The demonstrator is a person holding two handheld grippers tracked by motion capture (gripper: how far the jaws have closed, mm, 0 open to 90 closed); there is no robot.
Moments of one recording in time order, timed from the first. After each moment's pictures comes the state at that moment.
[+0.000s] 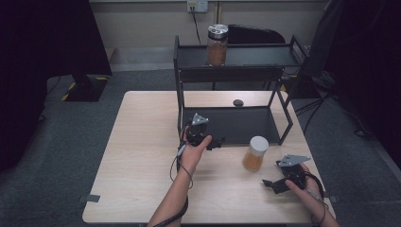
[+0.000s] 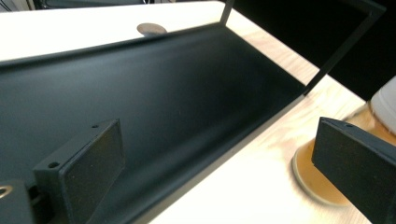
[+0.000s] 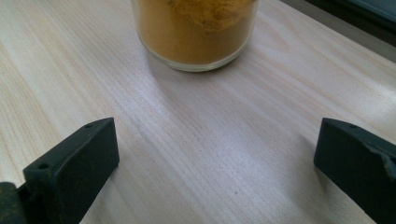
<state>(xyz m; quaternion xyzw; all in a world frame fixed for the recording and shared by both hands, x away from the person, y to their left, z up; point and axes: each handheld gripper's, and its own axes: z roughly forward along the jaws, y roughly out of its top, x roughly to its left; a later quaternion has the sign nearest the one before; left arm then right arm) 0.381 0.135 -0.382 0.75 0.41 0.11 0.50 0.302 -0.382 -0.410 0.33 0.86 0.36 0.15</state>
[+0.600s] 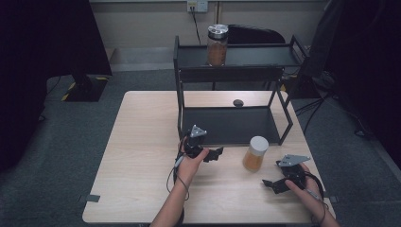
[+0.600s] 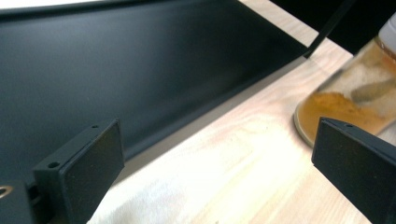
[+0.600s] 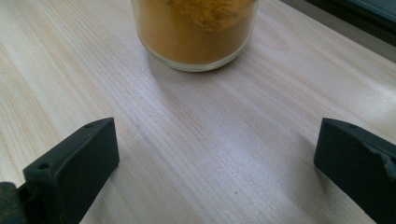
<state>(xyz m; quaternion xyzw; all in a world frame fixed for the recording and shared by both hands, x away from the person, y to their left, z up) 0.359 0.142 -0.401 0.77 0.41 0.10 0.48 0.302 -0.382 -0.410 0.33 0.86 0.36 0.15</state>
